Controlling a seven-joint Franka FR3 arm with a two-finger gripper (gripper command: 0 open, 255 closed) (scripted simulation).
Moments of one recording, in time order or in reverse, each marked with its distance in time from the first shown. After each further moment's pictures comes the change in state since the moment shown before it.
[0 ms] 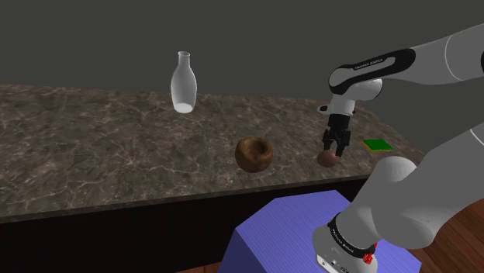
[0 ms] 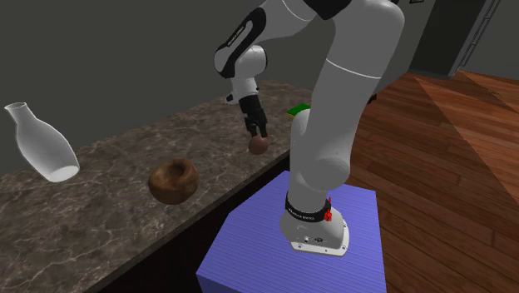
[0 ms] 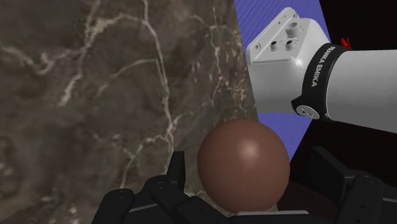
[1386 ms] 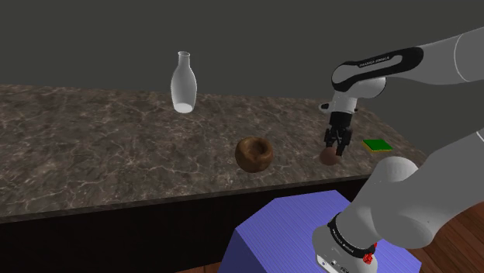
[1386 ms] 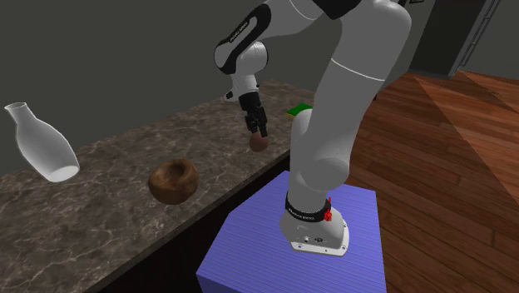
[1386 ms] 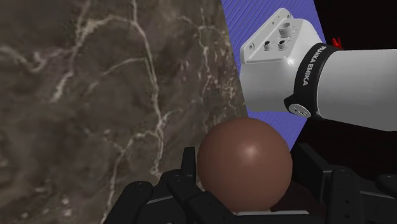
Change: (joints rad) arm -0.017 -0.049 0.026 0.005 -0.020 -0.037 0.032
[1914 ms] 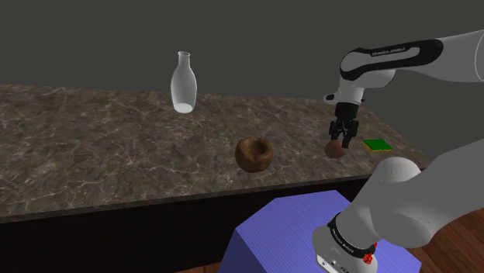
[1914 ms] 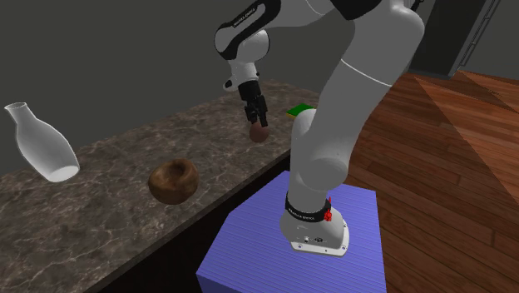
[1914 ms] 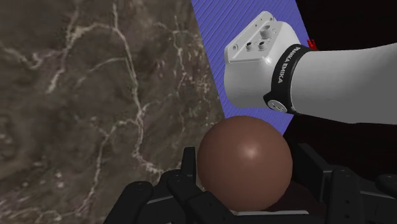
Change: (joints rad) arm -0.033 -0.093 0.063 0.054 -0.024 -0.124 0.056
